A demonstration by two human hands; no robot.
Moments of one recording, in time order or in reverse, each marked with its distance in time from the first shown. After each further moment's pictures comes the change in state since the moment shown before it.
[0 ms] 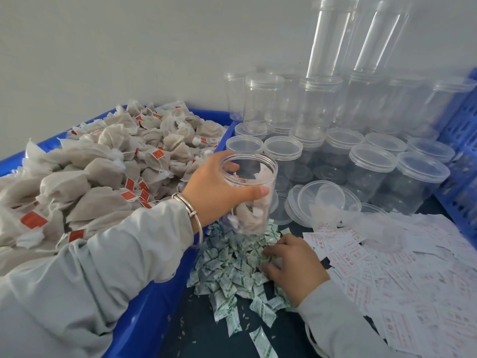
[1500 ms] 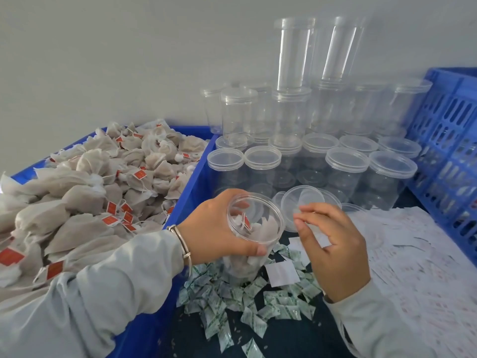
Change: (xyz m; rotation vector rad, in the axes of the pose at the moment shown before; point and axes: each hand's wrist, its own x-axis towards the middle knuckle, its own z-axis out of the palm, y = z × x) left_hand -0.014 0.002 0.013 0.241 -0.366 0.134; right_hand -0.019 0.013 -0.060 0.291 0.891 -0.241
